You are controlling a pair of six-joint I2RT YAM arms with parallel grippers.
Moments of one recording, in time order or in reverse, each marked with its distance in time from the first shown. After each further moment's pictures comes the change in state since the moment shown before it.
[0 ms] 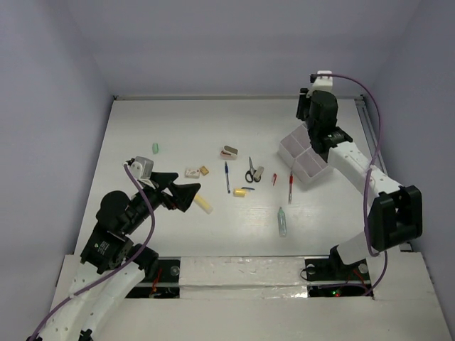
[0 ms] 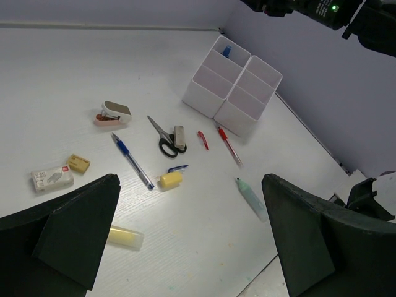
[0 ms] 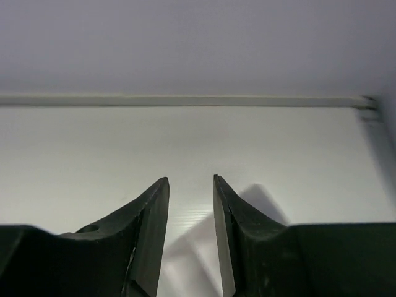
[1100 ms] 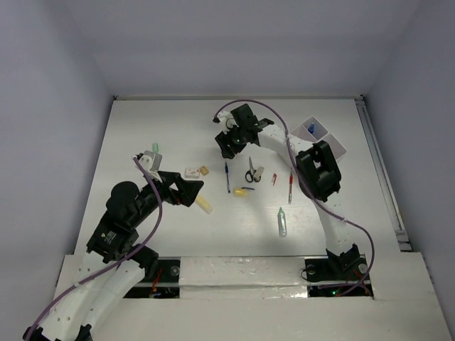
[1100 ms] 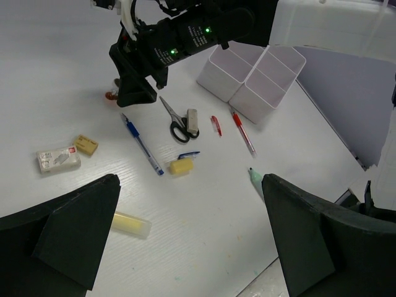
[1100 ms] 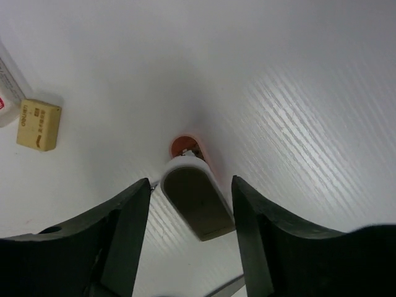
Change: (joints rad) left arm 0.000 0.097 0.000 -0.008 -0.026 -0.001; right arm 0.285 0.777 0.675 -0.600 -0.677 -0.270
